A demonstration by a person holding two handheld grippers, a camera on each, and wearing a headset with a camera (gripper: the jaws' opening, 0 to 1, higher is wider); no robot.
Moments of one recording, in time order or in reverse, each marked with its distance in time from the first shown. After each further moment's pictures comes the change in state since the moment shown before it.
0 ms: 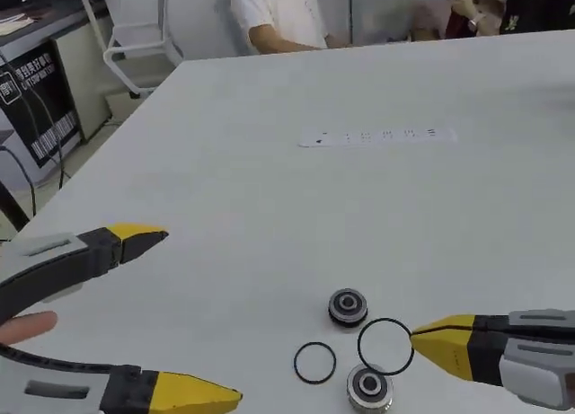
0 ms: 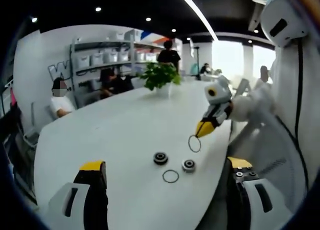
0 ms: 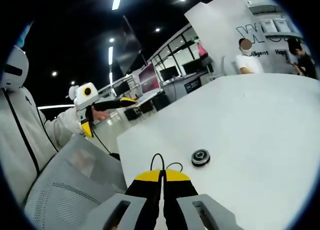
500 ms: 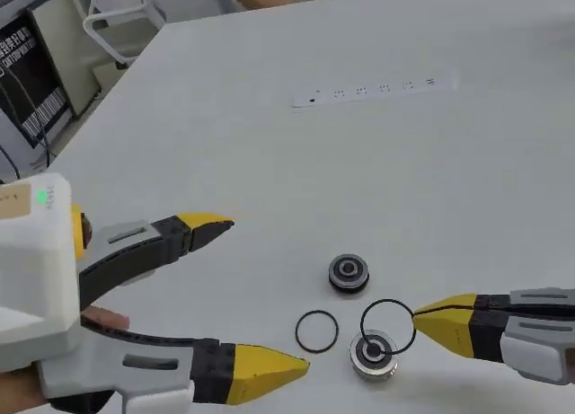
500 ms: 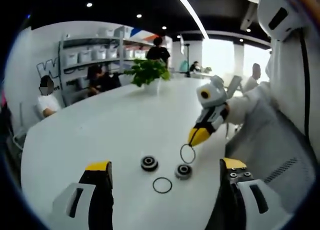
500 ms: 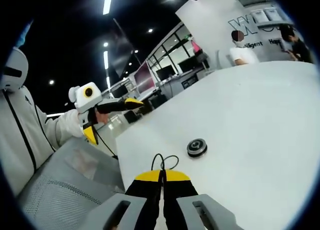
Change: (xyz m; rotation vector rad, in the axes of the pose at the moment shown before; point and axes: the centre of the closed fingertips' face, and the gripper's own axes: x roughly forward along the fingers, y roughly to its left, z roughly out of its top) left arm 0.056 -0.013 -0.009 0.007 0.020 -0.106; right arm 0.005 -0.017 -0.022 0.080 -0.006 0.007
